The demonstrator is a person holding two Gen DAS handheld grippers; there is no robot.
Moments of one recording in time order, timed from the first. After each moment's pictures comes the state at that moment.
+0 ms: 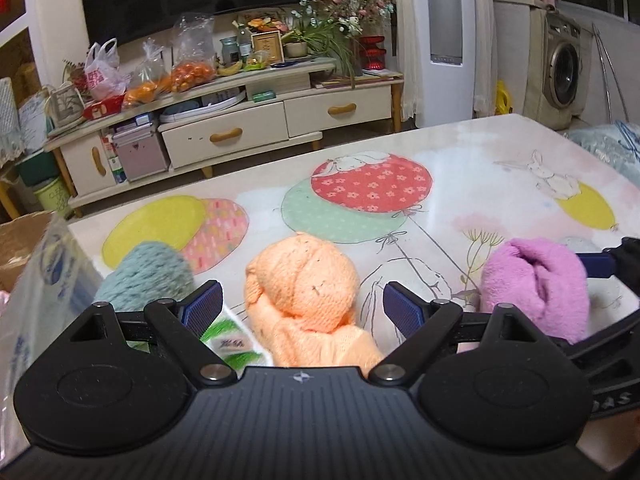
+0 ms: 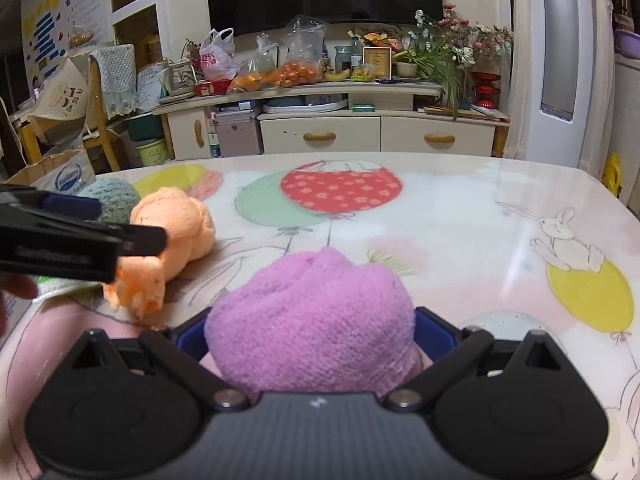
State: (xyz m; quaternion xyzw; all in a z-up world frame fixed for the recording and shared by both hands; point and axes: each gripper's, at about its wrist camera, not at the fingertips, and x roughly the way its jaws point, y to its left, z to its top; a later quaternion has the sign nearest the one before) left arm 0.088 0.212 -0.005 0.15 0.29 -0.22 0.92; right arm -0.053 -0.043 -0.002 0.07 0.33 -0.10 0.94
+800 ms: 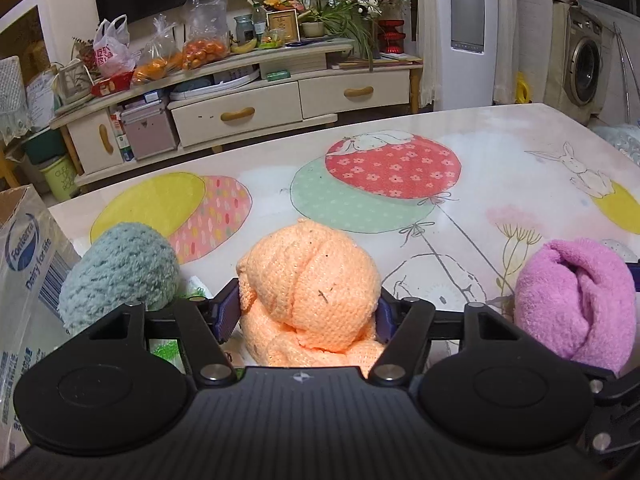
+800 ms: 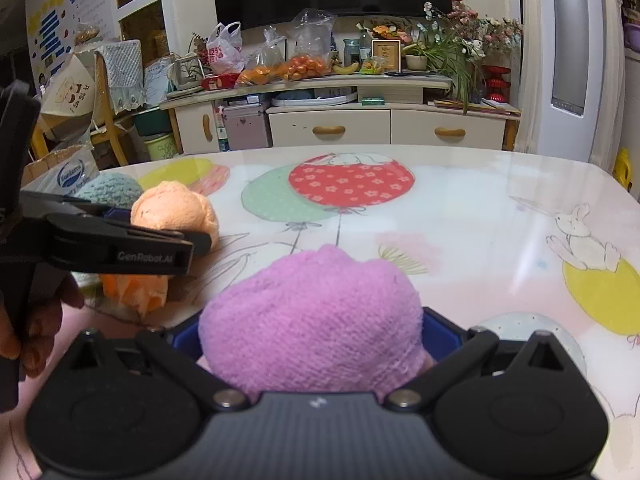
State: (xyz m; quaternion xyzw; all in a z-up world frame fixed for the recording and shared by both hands) left arm 0.115 0.199 -0.027 0.14 0.32 -0.20 0.92; right arm -0.043 -0.045 -0.006 0.09 0.33 -0.09 0.93
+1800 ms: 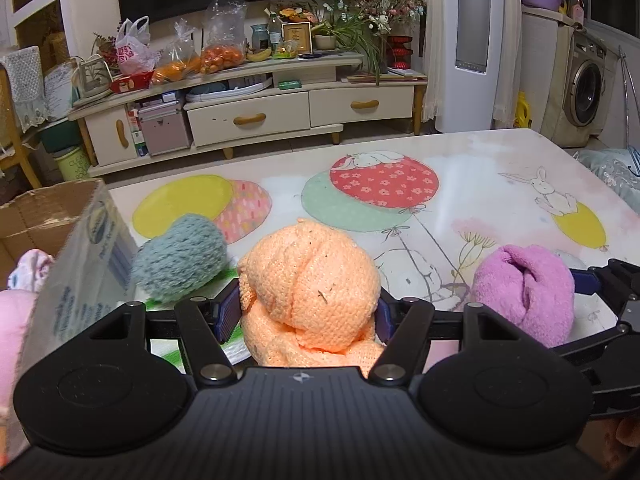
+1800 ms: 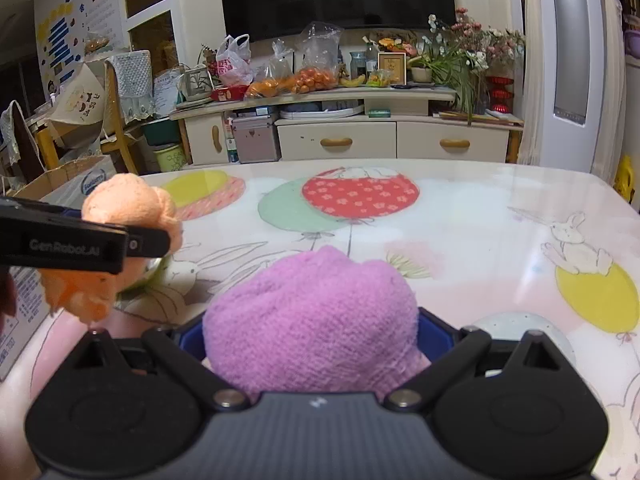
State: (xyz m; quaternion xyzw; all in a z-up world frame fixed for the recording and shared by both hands) left arm 0.067 0.225 0.011 0.11 0.32 -0.18 0.92; right arm -0.061 -0.030 0.011 0.08 0.32 -0.08 0.94
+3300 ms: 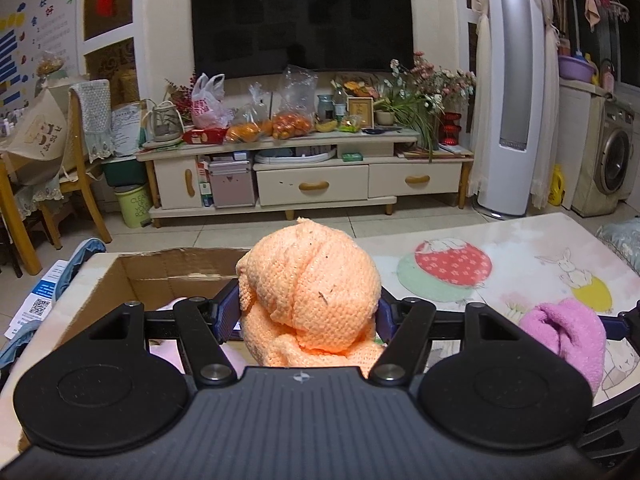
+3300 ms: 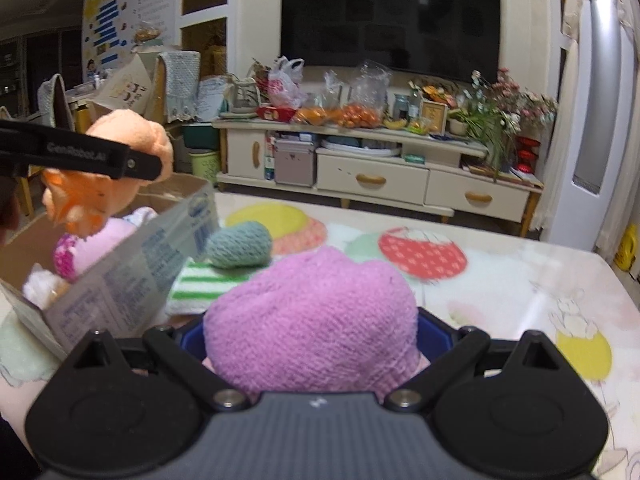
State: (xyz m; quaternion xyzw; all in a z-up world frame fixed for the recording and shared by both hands) left arm 0.025 0.304 0.087 0.06 0.22 -0.12 0.97; right arm -0.075 0.080 0.094 0.01 0.29 -0.05 0.96
